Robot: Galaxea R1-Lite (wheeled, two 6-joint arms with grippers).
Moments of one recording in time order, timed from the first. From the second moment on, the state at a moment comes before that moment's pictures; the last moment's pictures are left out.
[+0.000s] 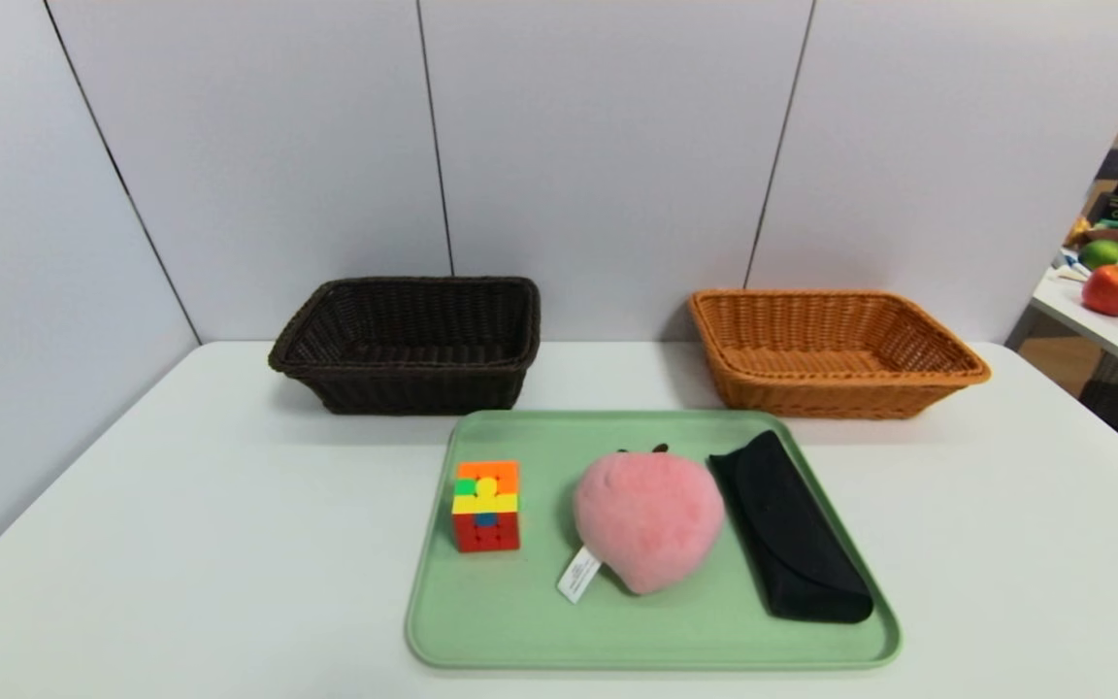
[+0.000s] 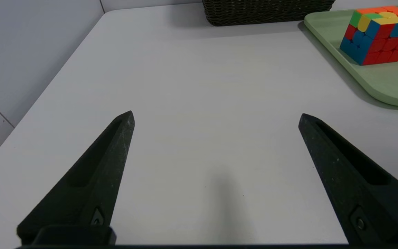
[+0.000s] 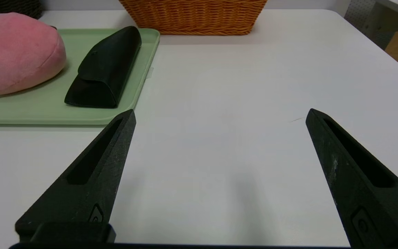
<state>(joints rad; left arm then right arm) 0.00 0.00 0.00 0.00 -0.03 0.04 0.00 0.00 -0.02 0.05 0.01 0.00</state>
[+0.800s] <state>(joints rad) 0.00 0.00 0.00 -0.01 -0.02 0.02 0.00 0.00 -0.02 0.04 0.00 0.00</state>
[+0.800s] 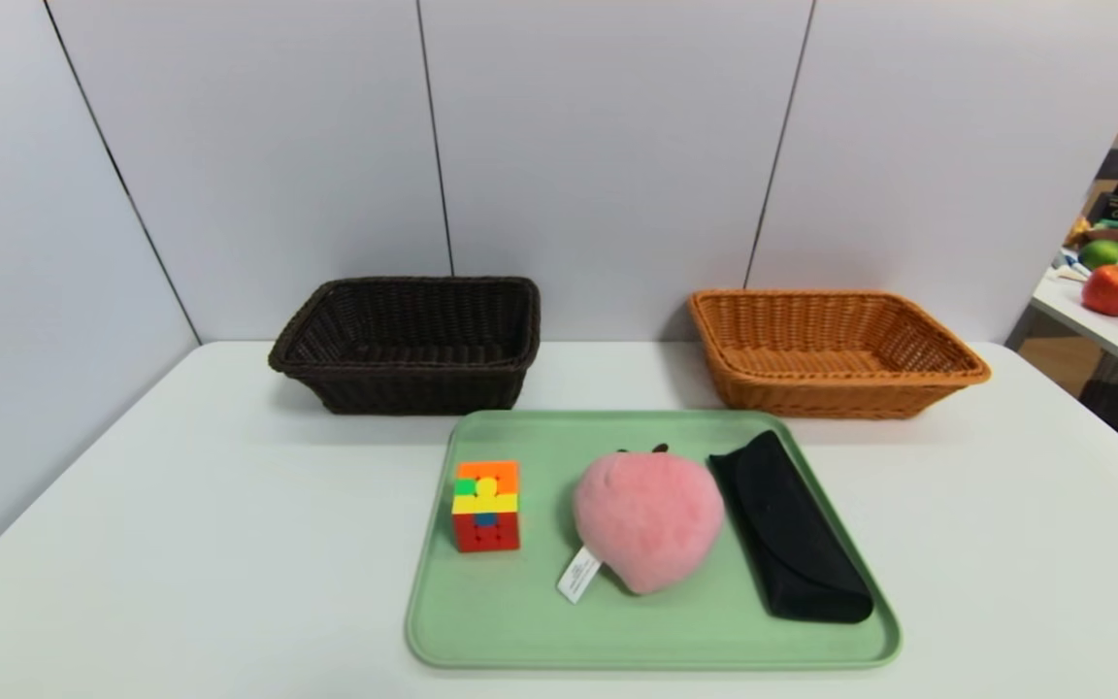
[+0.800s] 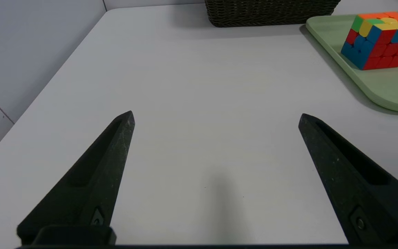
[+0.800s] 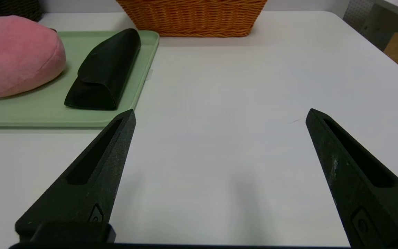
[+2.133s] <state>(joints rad) -0.02 0.71 -0.53 0.22 -0.04 -0.04 0.00 0.65 -0.53 0.28 0.07 0.01</state>
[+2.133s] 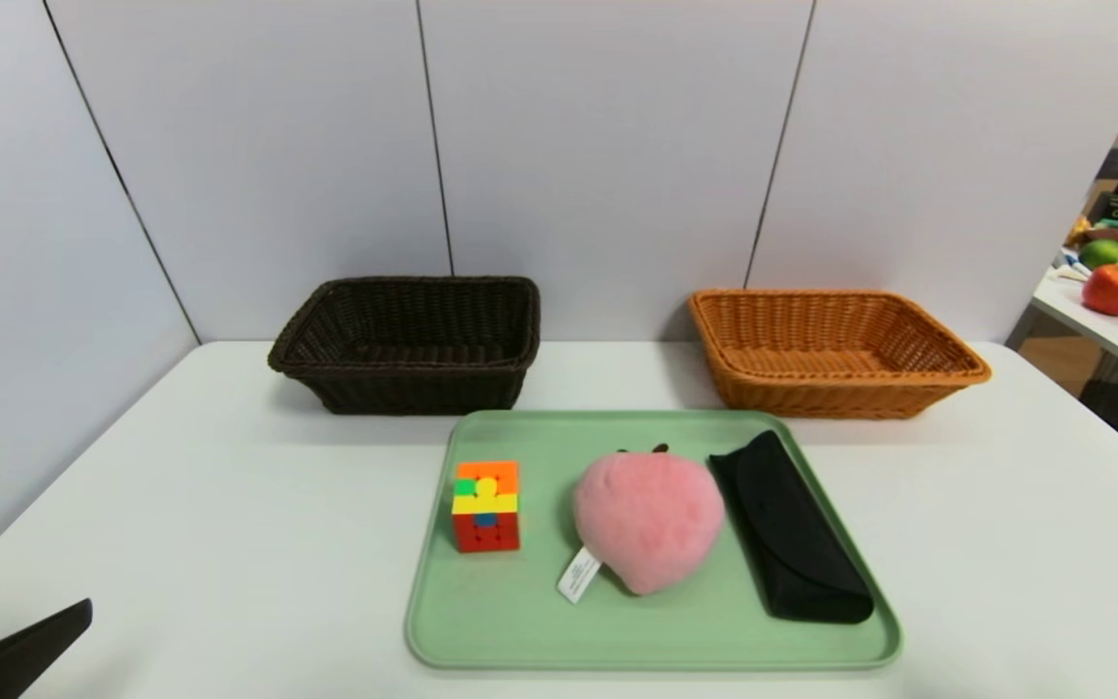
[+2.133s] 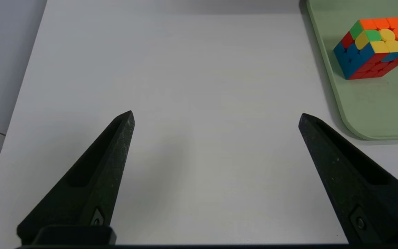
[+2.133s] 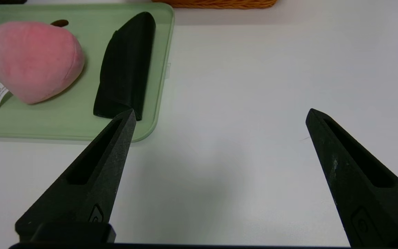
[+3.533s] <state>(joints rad) -0.38 1.33 -0.98 0.33 -0.05 -0.32 0.10 1.29 -0.93 0.48 0.10 0.01</state>
